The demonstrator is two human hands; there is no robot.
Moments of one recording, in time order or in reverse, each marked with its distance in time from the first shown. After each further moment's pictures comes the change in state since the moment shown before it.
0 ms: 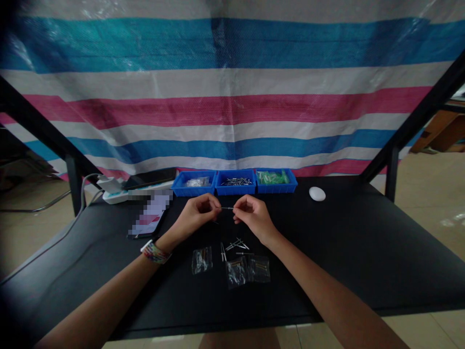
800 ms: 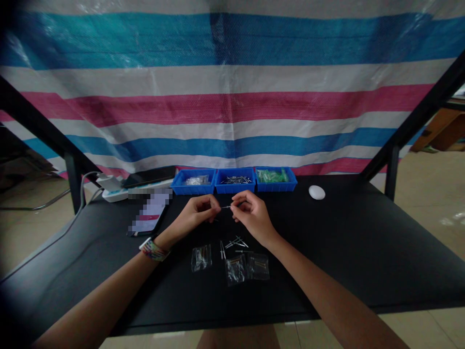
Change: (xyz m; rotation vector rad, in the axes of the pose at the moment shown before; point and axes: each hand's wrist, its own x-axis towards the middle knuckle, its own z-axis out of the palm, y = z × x) left_hand -0.003 0.008 -0.001 -0.016 -0.090 -0.051; right_hand -0.003 -0.001 0.002 -0.065 0.007 -0.130
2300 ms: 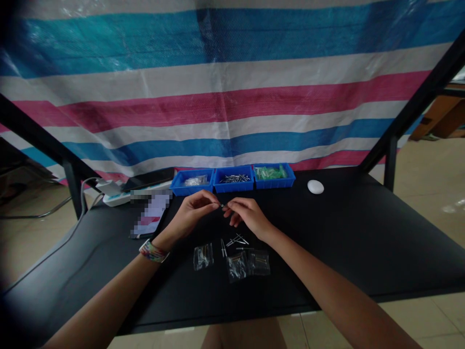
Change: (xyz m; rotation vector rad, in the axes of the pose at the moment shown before) left_hand 0.005 -0.014 -0.003 -0.212 0.084 0.100; right_hand 0.007 0.004 0.001 0.099 -0.180 0.281
